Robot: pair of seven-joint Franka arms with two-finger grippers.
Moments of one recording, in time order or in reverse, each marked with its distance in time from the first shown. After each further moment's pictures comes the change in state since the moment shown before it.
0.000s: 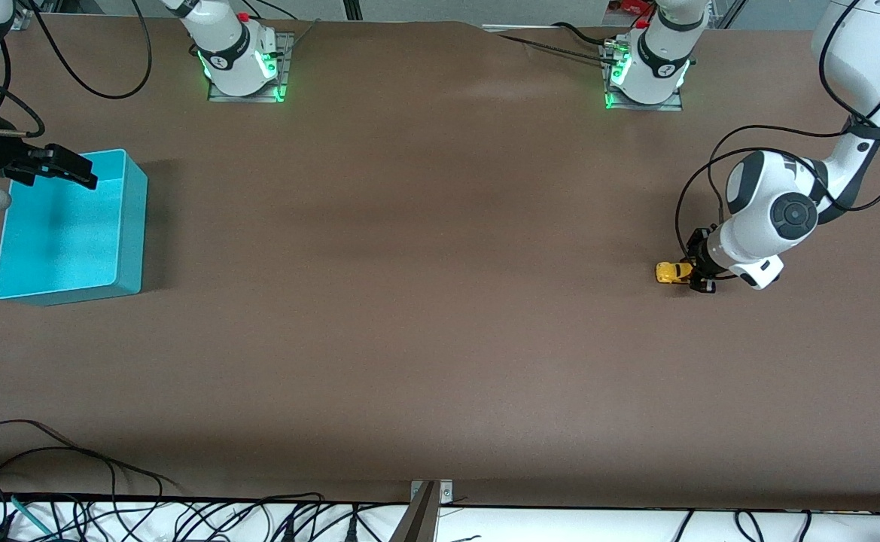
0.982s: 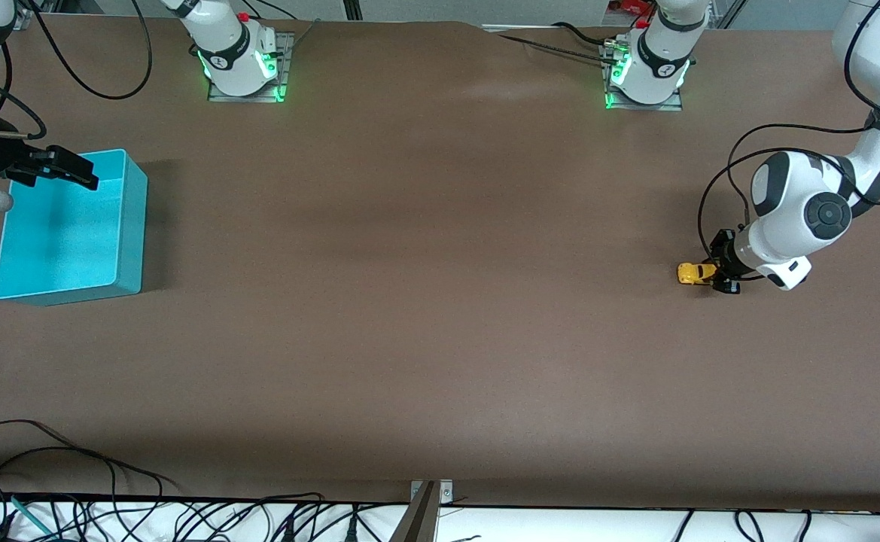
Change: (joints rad) left arm 0.072 0.005 0.023 0.014 0.001 0.005 0.120; right arm 0.000 0.003 0.000 0.000 0.000 -0.001 0.000
